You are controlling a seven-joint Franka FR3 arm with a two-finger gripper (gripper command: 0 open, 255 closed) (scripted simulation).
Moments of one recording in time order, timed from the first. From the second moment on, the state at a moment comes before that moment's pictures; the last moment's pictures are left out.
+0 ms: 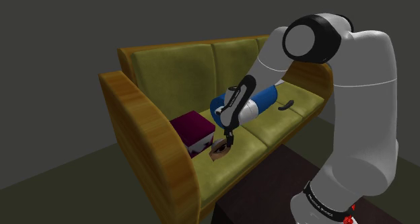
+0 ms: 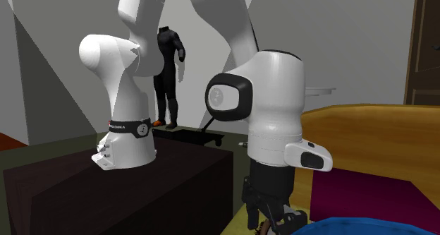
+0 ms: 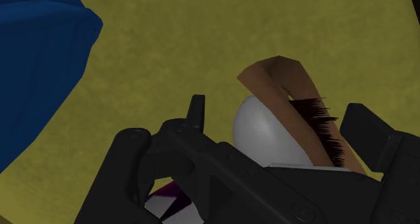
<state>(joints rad) 0.02 0.50 -0.10 -2.40 0.05 2.88 -1.05</state>
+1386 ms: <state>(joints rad) 0.04 0.38 -0.13 -2.43 0.03 2.79 -1.04</state>
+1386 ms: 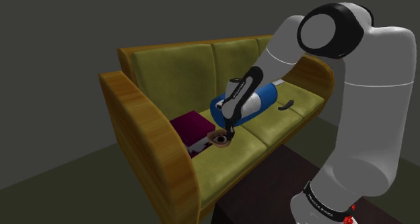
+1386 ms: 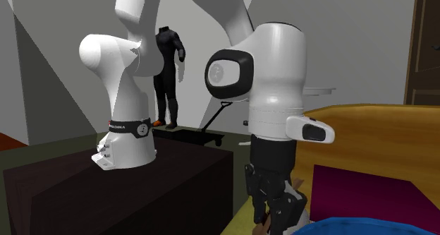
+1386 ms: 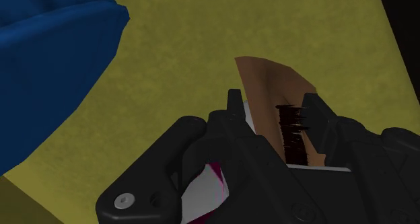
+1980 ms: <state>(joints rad) 0.06 0.25 -0.15 -2.46 0.00 2.68 -1.02</state>
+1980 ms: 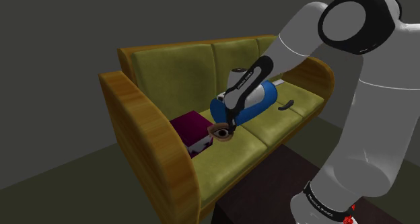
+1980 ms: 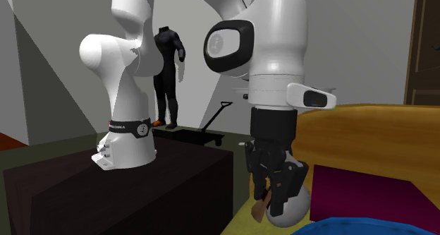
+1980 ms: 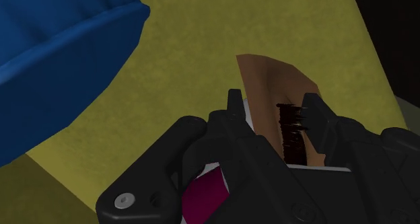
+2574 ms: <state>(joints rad) 0.06 0.13 -0.16 -2.46 -0.03 2.56 -1.00</state>
